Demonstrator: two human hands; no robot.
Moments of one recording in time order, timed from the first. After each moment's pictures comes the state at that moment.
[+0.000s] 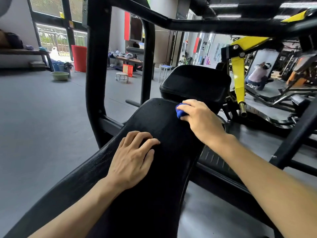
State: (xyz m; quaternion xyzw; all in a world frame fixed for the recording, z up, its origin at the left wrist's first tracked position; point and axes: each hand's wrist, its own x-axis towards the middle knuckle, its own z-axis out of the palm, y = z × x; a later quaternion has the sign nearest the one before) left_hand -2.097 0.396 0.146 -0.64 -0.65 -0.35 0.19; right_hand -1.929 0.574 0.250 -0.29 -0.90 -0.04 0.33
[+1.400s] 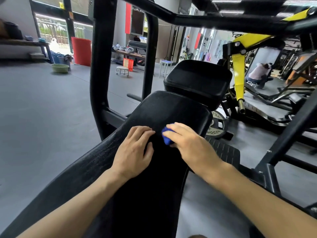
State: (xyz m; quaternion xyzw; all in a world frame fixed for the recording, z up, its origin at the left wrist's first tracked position) left_hand -2.093 0.381 0.136 -0.62 -0.64 -0.42 0.18; right_hand -1.907 0.477 0.196 -0.20 -0.94 -0.04 0.26
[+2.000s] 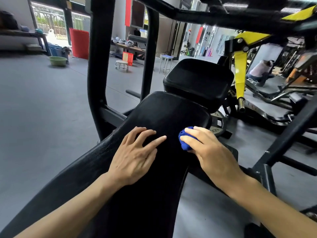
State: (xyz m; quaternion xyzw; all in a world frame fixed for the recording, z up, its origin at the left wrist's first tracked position) left_hand -2.096 0.382 0.138 -0.66 -0.66 -0.30 0.18; right_hand -1.862 0.486 0.208 -0.22 -0.93 -0.11 0.28
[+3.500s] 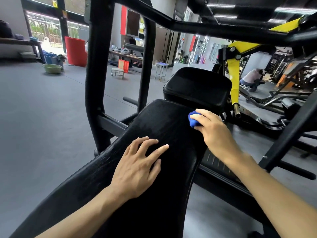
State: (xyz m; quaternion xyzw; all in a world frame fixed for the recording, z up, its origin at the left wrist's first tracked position) left_hand -2.095 0.381 0.136 -0.65 -0.67 -0.31 0.18; right_hand -1.896 0.550 0.245 -0.31 -0.89 -0.05 0.33
